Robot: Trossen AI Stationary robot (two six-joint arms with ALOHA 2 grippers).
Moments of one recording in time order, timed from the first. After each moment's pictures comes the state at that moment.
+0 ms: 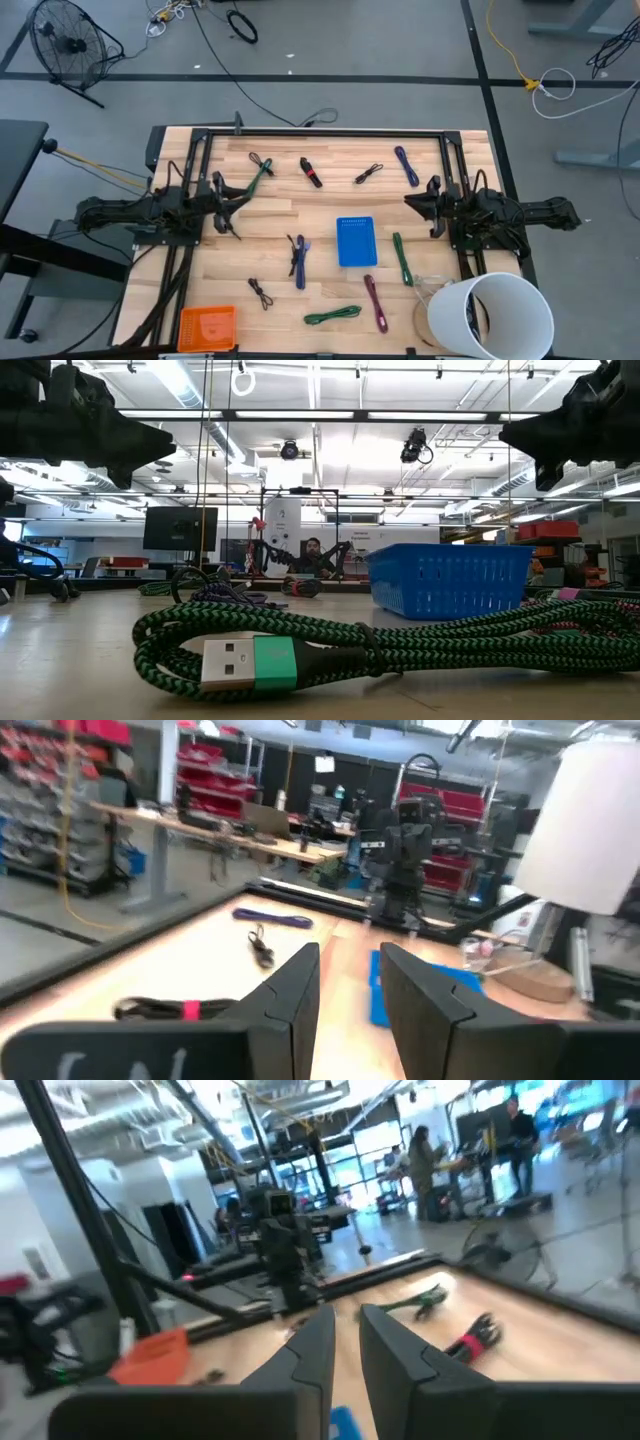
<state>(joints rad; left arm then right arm) -0.01 0.01 0.01 0.09 -0.25 -0.21 0.07 0.01 0.02 0.13 0.21 0.27</state>
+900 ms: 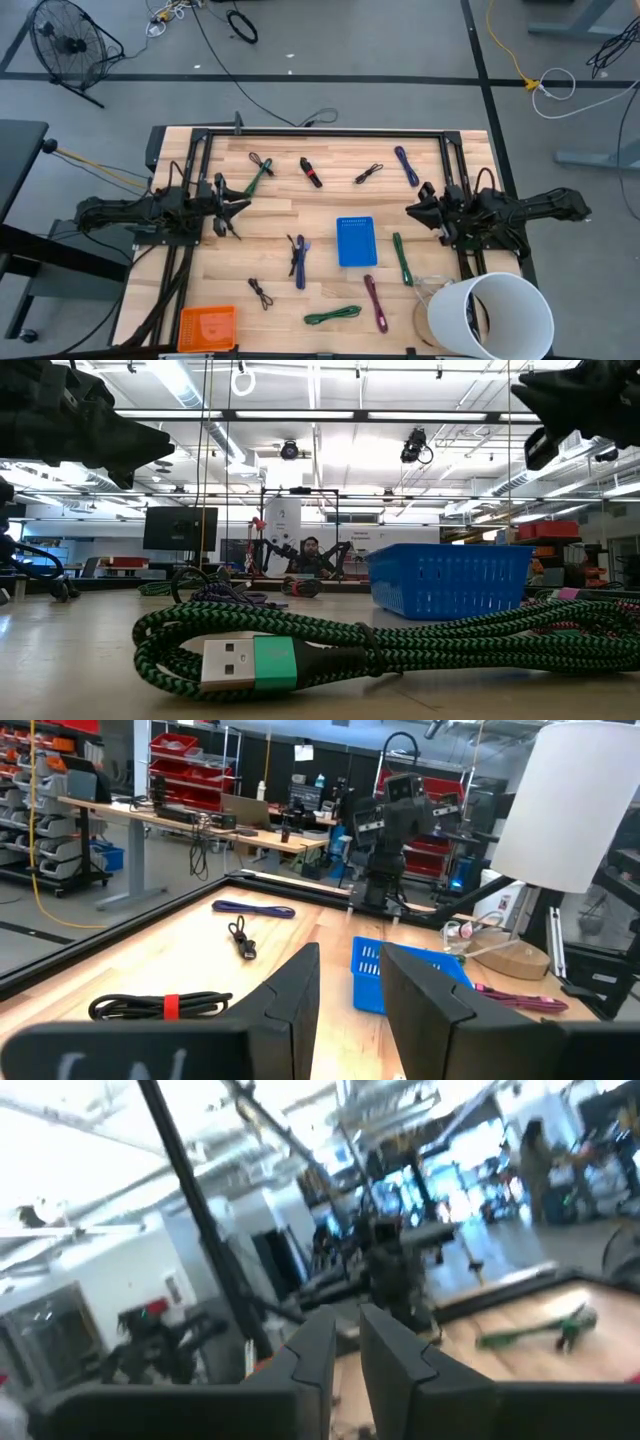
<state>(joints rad) -0.01 0.01 0.01 0.08 -0.22 -0.17 0.13 0.20 0.02 0.47 0.05 0.36</state>
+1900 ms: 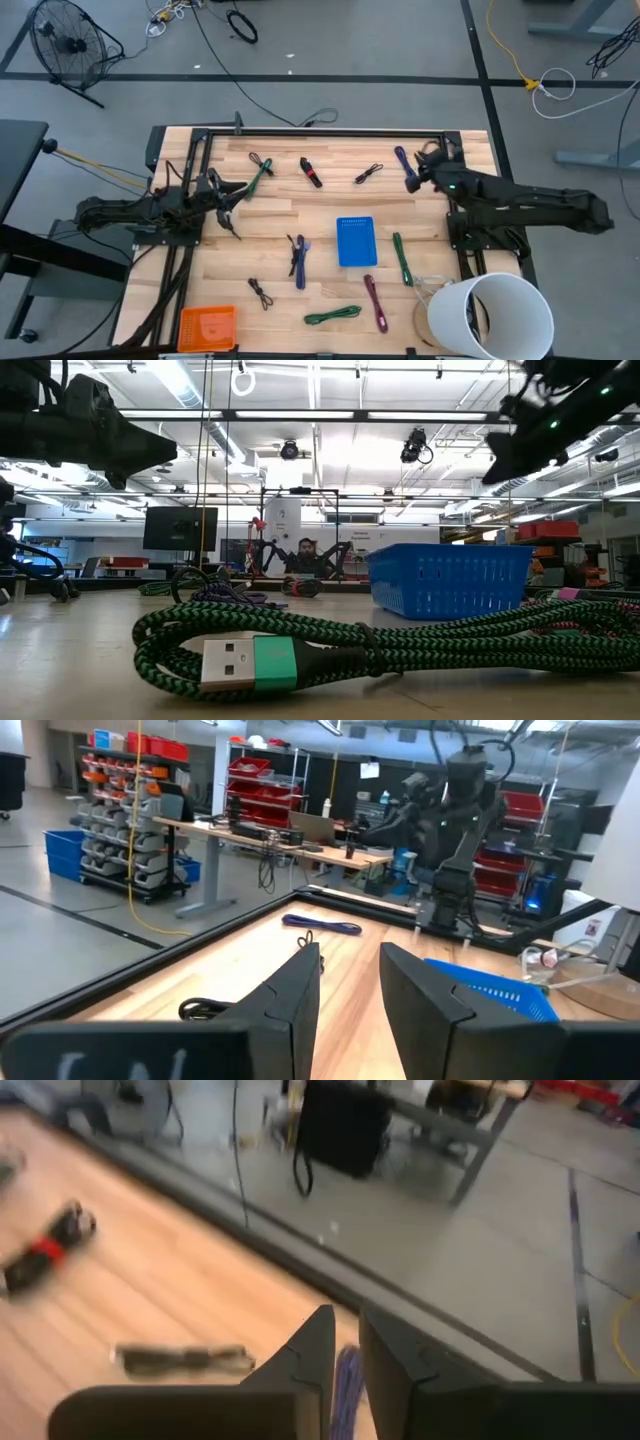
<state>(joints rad) -0.01 0.01 0.01 0.09 -0.41 -0.14 -0.23 0.69 0.48 -0.35 0.77 0.18</state>
